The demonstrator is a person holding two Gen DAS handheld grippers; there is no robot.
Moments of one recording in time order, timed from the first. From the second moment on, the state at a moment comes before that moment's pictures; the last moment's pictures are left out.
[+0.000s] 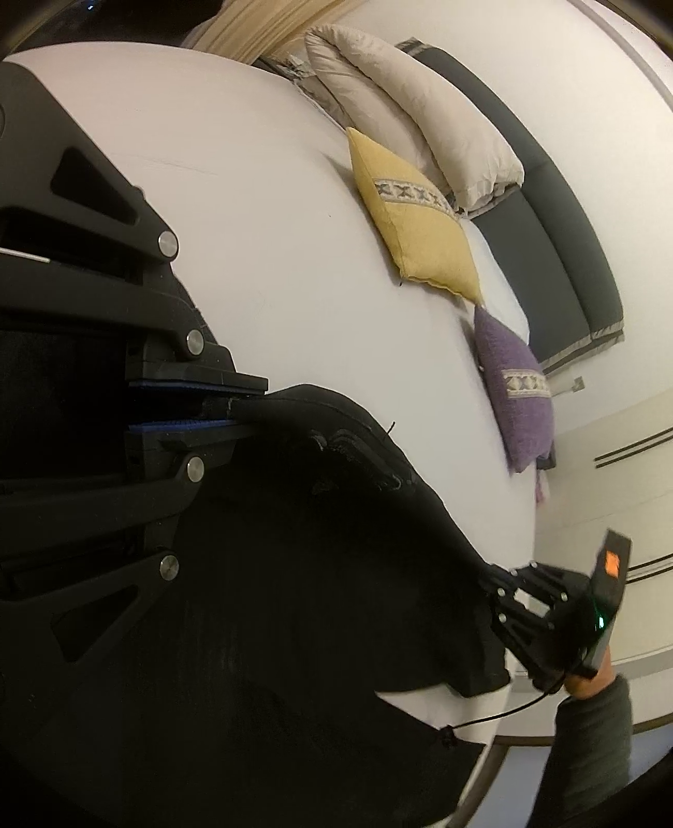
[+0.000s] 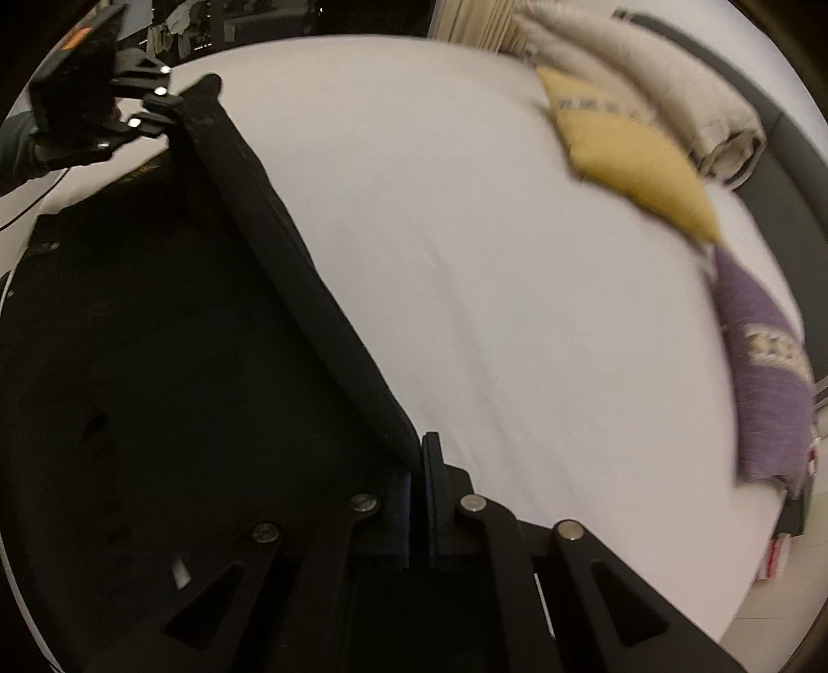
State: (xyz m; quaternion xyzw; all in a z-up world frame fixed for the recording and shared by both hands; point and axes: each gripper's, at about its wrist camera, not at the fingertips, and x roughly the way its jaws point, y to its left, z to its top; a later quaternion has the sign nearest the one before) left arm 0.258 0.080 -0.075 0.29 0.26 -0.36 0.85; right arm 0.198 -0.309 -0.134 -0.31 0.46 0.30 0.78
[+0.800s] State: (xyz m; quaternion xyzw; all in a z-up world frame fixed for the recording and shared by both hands) left arm 0.028 0.165 -0.070 0.27 0.27 -0.33 0.86; right arm -0.055 -0.199 -0.131 -0.38 0.43 0.27 0.78
